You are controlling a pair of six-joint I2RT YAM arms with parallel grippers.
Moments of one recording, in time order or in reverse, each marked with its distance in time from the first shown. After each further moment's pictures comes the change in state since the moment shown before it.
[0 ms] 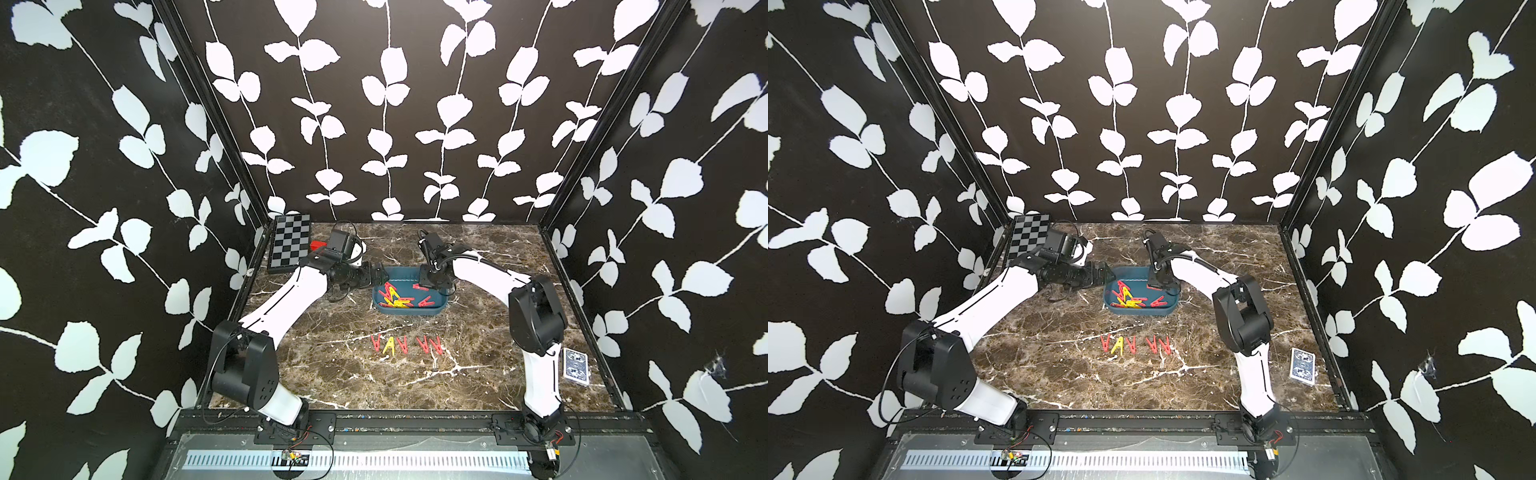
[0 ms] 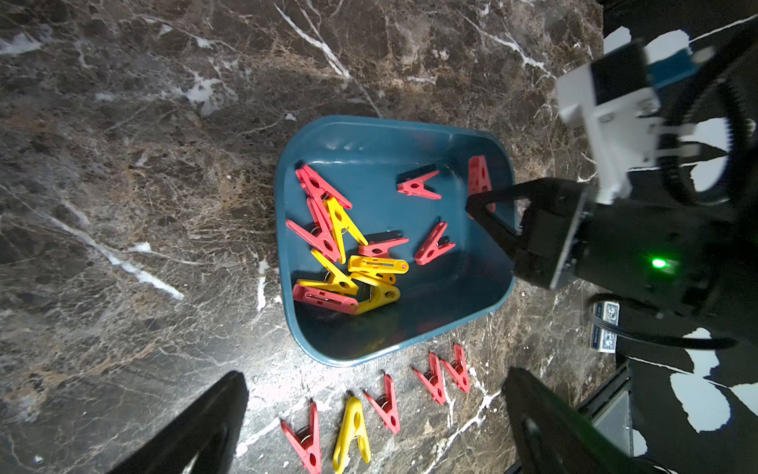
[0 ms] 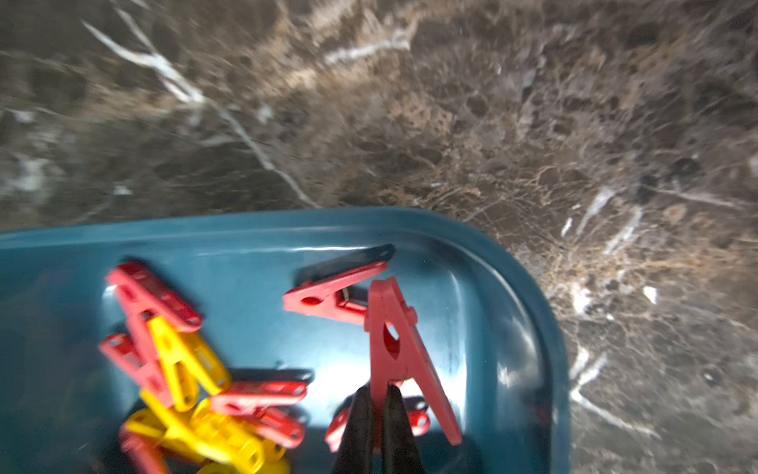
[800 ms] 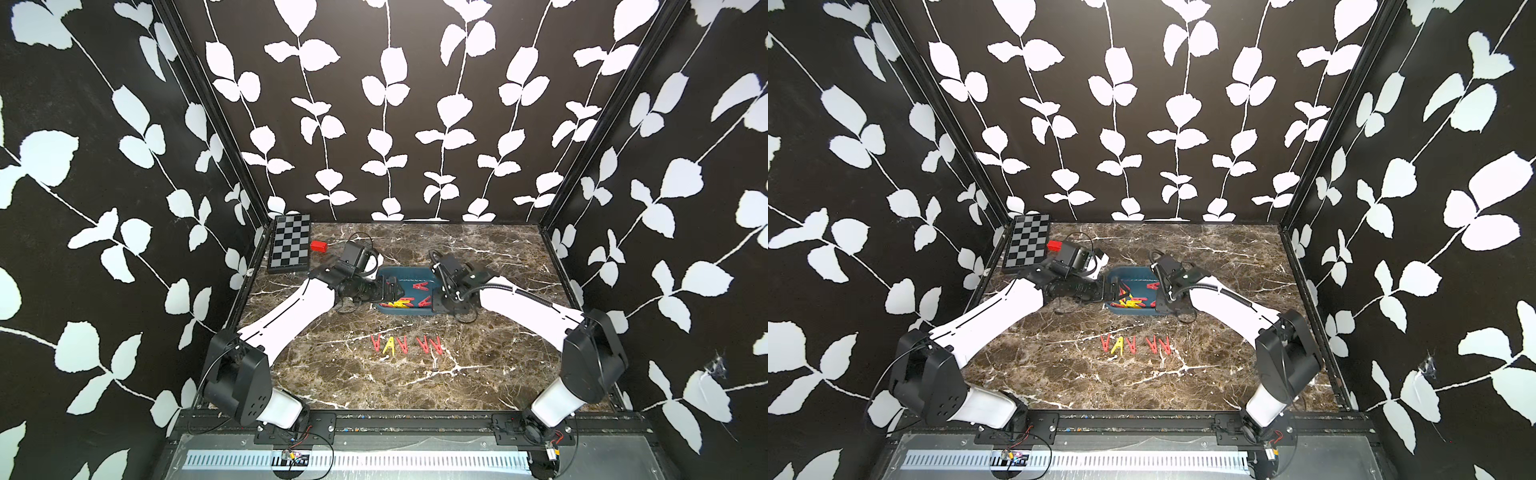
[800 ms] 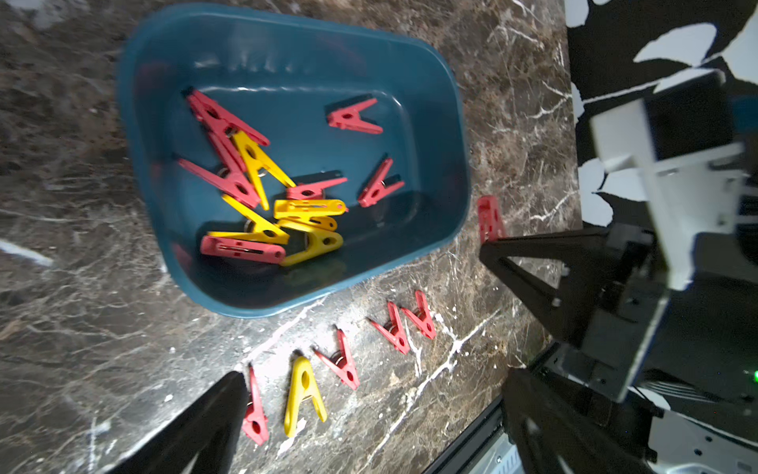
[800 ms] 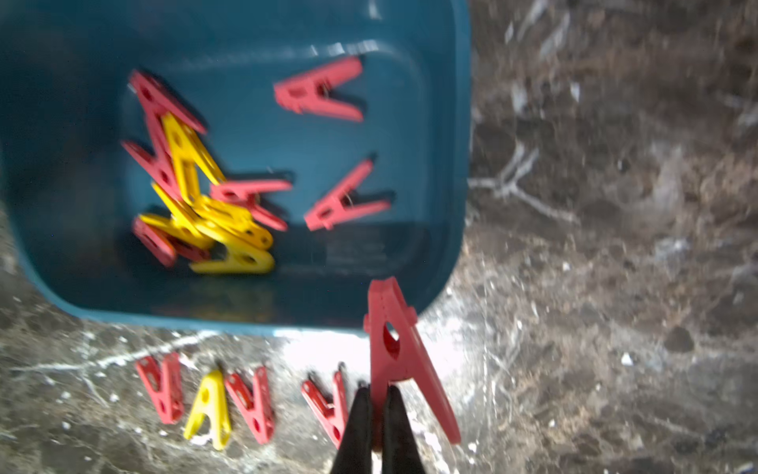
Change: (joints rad) left arm -0.163 -0.076 -0.091 0.028 0.036 -0.036; right arm 0.109 -0.415 -0.430 -0.030 -0.002 0.054
